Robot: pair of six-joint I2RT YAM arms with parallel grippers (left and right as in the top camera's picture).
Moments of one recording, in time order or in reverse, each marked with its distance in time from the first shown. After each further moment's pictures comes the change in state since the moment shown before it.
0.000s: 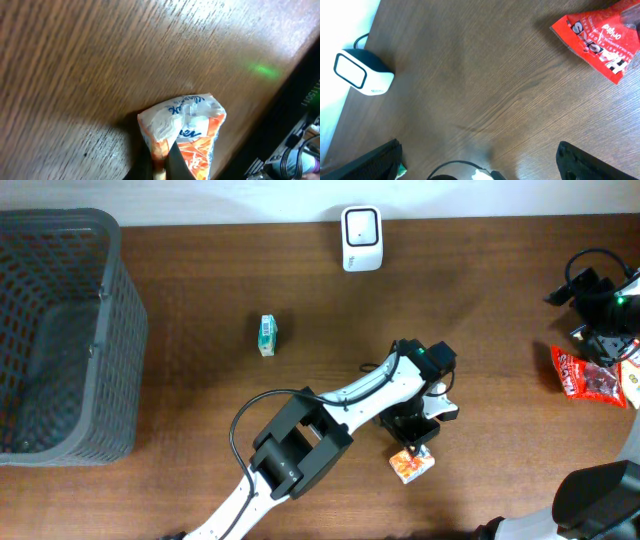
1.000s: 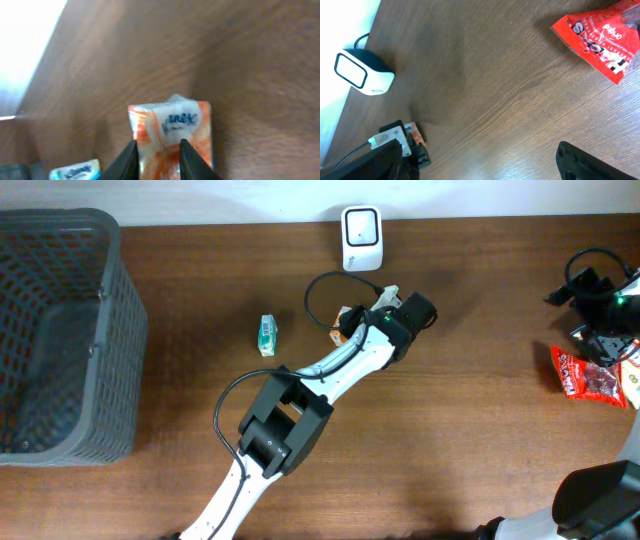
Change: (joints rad) left arm 0.155 0.034 0.049 0.435 -1.281 -0.159; right arm 0.000 0.000 0.000 0.000 -0.002 0.000
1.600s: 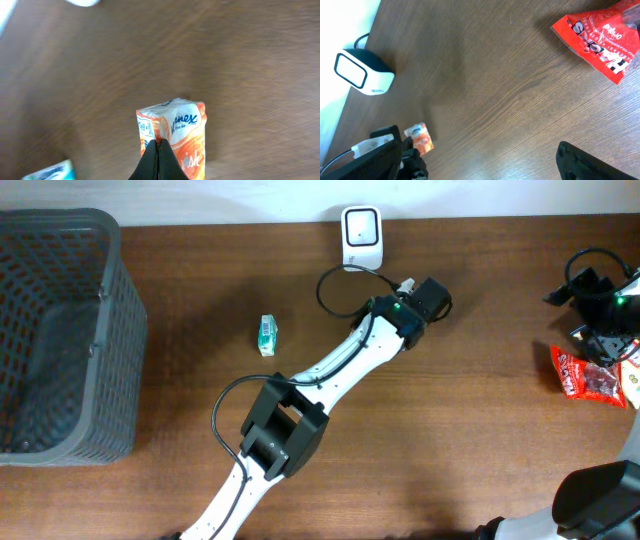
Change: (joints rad) left arm -0.018 0.000 0.201 -0.204 0.227 -0.020; right arm 0.000 0.000 0.000 0.000 0.000 0.000
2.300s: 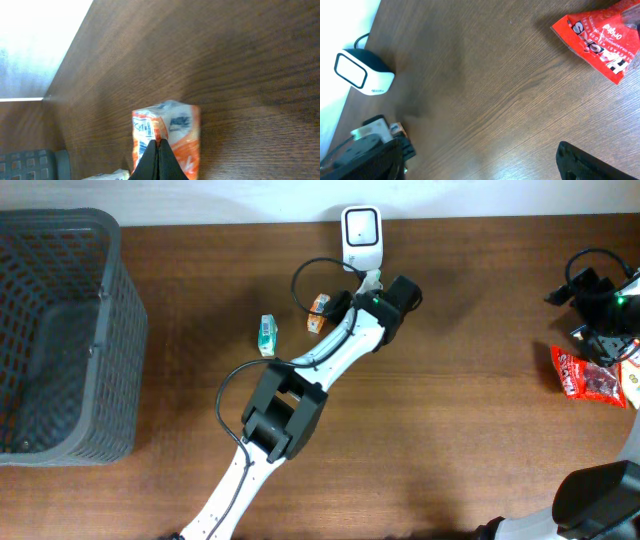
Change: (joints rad) left arm 0.090 0.130 0.003 0.086 -0.352 0.000; right arm 0.000 0.000 0.000 0.000 0.000 0.000
